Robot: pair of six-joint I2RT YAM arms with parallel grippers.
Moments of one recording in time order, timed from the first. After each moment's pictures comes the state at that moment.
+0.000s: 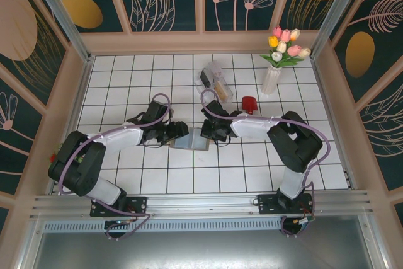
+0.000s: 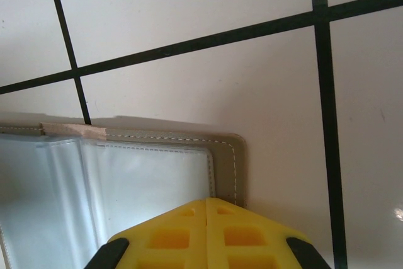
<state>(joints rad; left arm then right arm) -0.51 1.52 0.72 -0.20 0.36 -0.79 0.79 1.79 1.01 -0.30 -0.06 0.97</state>
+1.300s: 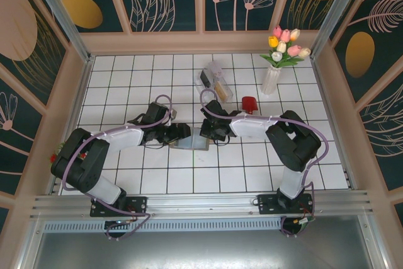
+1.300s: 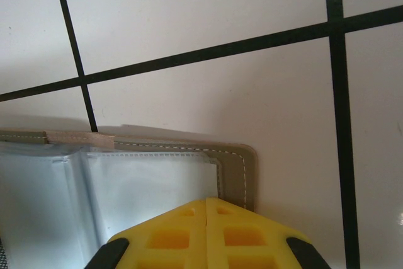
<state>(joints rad) -0.50 1.56 0.69 -0.10 0.49 -0.75 0.80 1.81 1.01 -0.29 -0.06 0.97</state>
